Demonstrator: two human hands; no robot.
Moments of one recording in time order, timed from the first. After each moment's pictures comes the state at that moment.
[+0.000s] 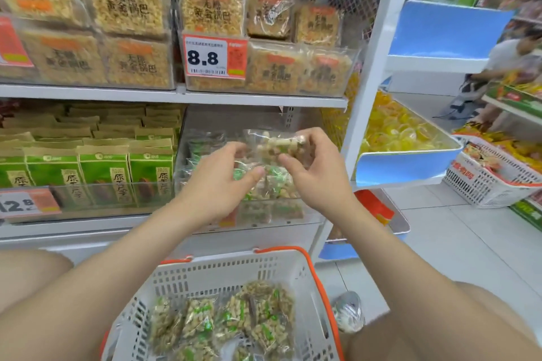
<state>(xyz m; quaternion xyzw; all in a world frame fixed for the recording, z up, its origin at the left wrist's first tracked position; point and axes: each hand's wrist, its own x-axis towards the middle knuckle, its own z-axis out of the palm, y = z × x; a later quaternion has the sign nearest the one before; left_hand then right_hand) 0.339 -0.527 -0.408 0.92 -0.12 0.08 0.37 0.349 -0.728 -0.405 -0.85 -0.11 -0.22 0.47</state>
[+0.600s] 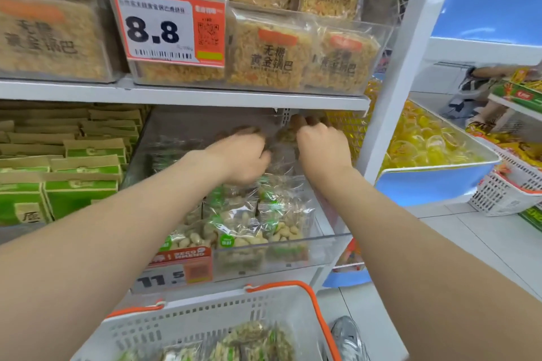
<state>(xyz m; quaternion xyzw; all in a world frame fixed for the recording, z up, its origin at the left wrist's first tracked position) 0.535 -0.577 -0.435 0.97 -0.19 -0.02 0.14 0.526 -0.760 -0.435 -0.96 -0.04 -0.25 -0.13</state>
